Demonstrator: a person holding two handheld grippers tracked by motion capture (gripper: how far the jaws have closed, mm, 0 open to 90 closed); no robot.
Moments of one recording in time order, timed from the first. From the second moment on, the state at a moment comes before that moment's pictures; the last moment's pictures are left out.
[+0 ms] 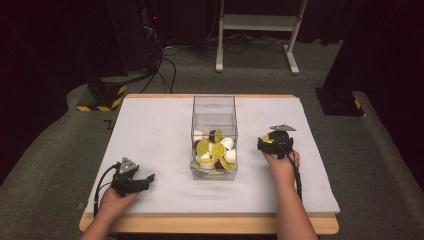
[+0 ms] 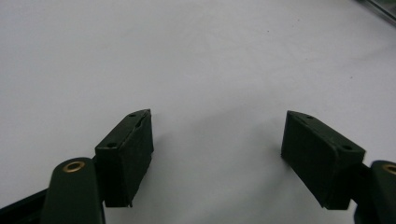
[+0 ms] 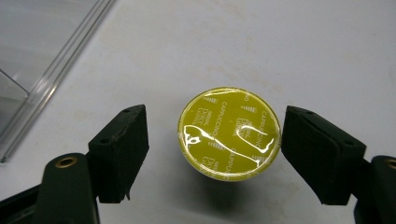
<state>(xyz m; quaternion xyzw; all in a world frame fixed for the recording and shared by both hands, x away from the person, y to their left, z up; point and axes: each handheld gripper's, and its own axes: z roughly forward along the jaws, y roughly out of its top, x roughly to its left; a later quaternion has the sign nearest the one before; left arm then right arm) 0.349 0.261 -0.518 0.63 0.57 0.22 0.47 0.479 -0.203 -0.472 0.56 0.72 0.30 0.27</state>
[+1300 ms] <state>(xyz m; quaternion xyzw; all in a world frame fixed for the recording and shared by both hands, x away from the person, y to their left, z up) 0.348 0.261 -0.518 0.63 0.57 0.23 0.47 0.422 -0.186 -0.455 0.52 0.72 0.39 0.22</state>
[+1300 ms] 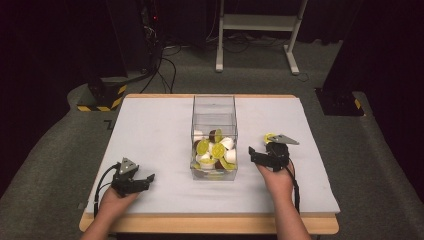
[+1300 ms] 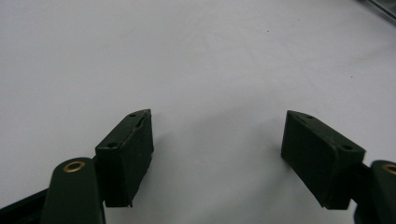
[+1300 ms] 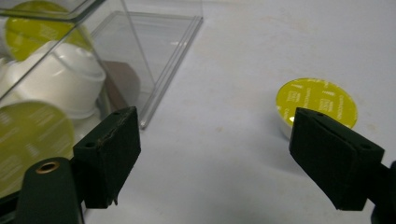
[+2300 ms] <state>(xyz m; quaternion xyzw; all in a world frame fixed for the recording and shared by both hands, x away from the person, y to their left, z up) 0.348 0.260 -0.518 0.63 0.57 0.23 0.47 0.376 -0.159 -0.505 0.50 0.77 0.33 0.20</state>
